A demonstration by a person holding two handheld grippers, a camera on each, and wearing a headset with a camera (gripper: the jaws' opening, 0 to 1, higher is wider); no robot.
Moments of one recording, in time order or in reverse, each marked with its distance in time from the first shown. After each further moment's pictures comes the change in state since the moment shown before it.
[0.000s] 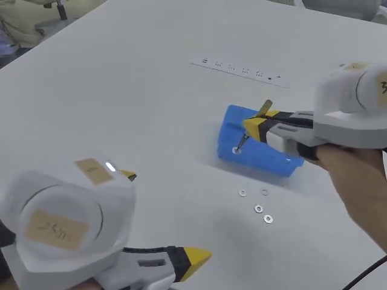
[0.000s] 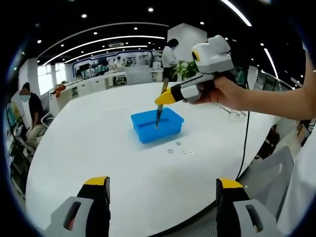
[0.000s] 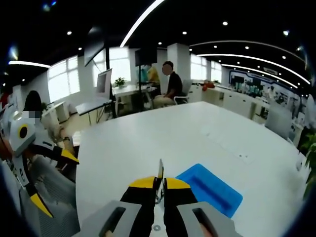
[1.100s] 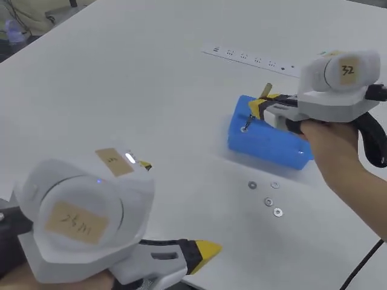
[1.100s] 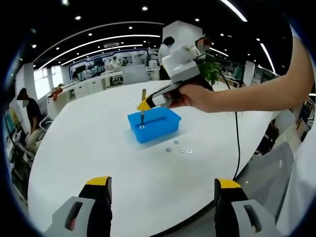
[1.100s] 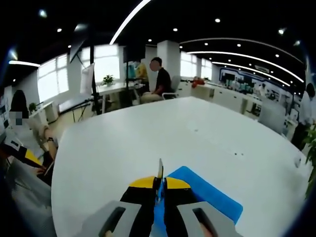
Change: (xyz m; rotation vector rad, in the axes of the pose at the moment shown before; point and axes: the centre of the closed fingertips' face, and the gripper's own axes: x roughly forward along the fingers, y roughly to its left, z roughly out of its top) left arm 0.002 -0.005 0.001 0.031 0.017 -0.013; right arm 0.058 -0.043 -0.015 0.024 0.022 -0.088
